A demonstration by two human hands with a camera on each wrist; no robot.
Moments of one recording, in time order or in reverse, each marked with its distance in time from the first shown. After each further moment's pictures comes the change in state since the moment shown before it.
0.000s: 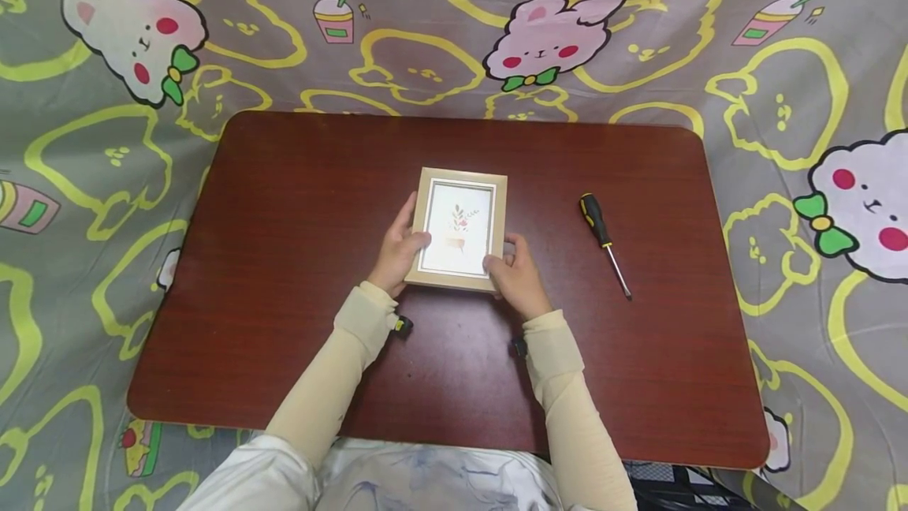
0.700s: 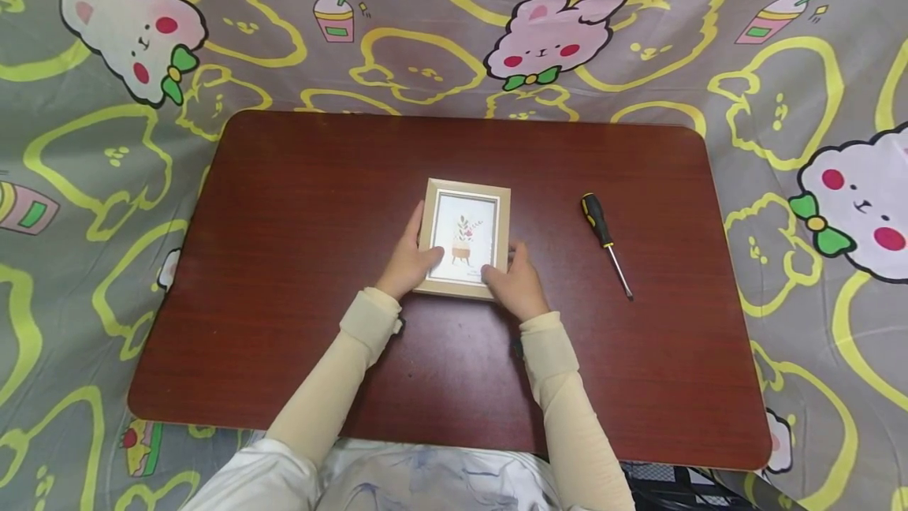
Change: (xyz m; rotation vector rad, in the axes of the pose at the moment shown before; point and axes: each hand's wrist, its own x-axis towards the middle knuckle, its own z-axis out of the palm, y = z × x) left_hand -0.005 -0.006 0.005 0.581 0.007 -0.021; right_hand 0.003 0.014 0.001 -0.219 0.009 0.067
